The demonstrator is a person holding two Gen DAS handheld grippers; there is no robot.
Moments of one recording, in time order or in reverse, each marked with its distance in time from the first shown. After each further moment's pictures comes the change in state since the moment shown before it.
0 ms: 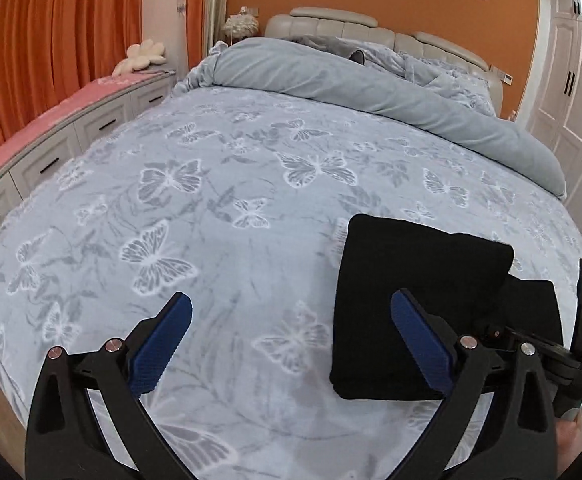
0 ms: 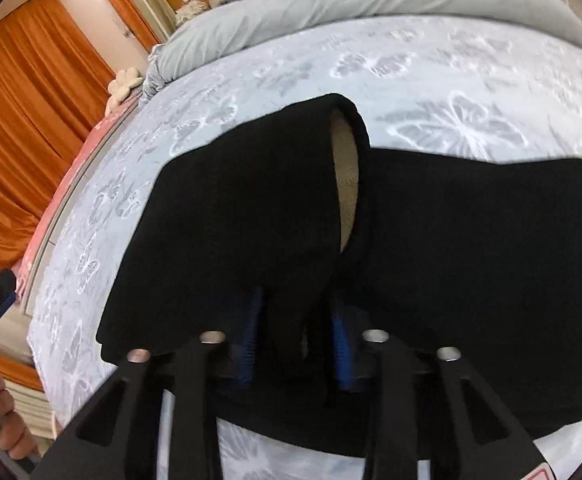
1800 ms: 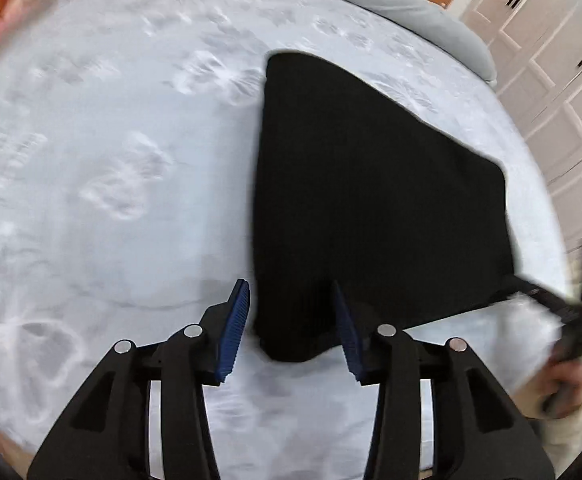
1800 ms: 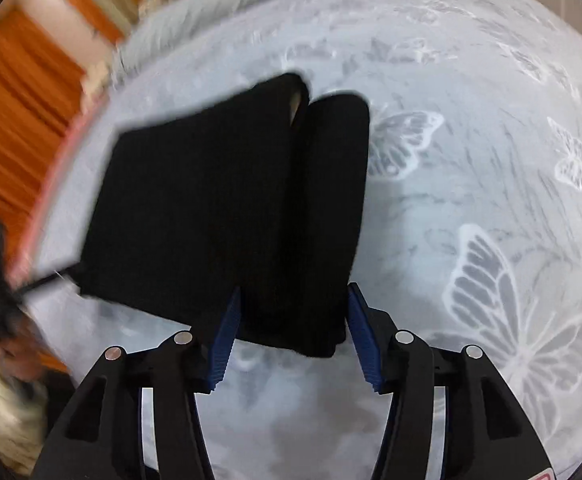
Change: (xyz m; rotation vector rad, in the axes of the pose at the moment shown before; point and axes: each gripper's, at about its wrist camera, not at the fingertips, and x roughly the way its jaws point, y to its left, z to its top) left arm 0.025 -0.073 -0.079 0.150 0.416 -0.304; right arm -0.137 -0.145 -0.095 0.123 0.080 -0.023
